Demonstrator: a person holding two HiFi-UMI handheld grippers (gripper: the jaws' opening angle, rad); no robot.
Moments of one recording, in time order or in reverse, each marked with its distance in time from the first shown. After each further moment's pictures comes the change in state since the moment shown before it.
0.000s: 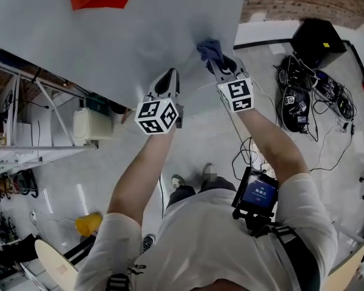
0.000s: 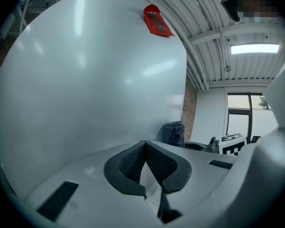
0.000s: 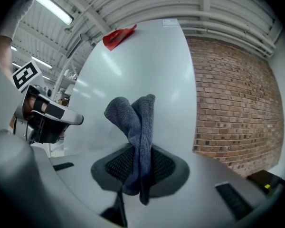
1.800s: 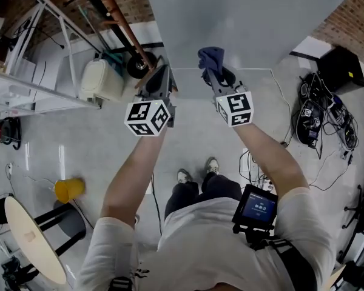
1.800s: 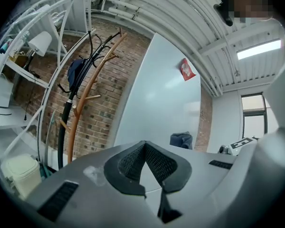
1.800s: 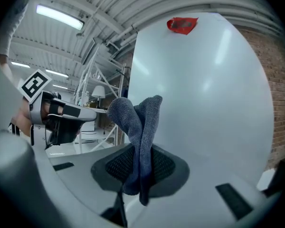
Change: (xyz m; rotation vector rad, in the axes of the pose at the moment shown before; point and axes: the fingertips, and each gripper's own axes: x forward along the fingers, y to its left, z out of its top) left arm -0.240 0.160 -0.032 -0.017 -0.116 0.208; right arm 0.001 0.297 -0.024 0.047 0.023 0.249
